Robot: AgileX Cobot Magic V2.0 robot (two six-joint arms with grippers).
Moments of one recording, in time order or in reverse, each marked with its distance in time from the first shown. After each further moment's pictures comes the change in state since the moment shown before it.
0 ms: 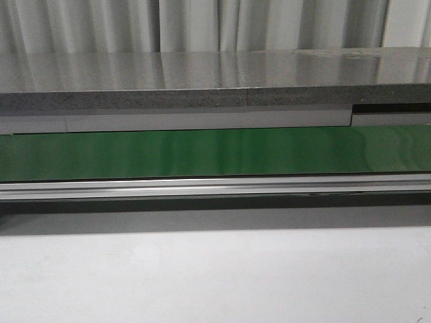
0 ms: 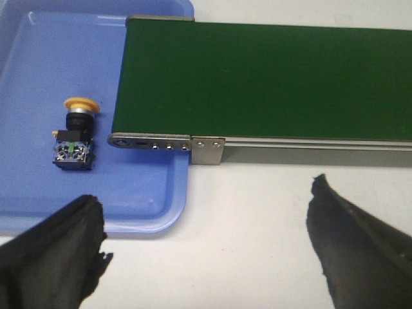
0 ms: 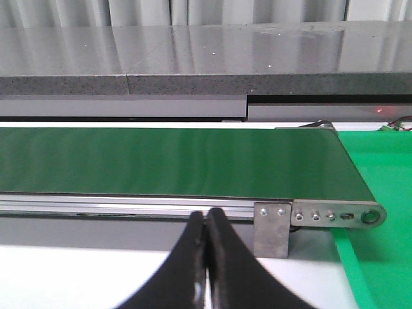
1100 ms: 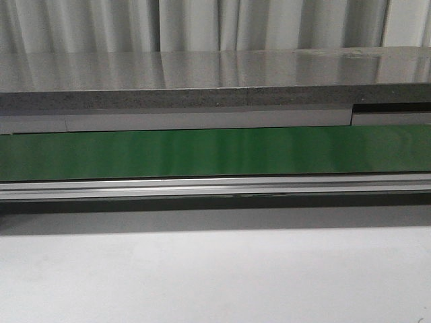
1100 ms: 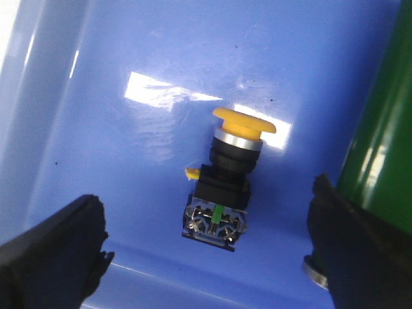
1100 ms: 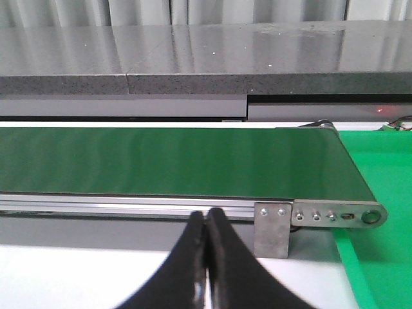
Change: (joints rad) left arm 0.384 0.989 -0.466 -0.011 -0.013 0.140; right arm 0.000 0.000 0.000 0.000 0.000 0.000
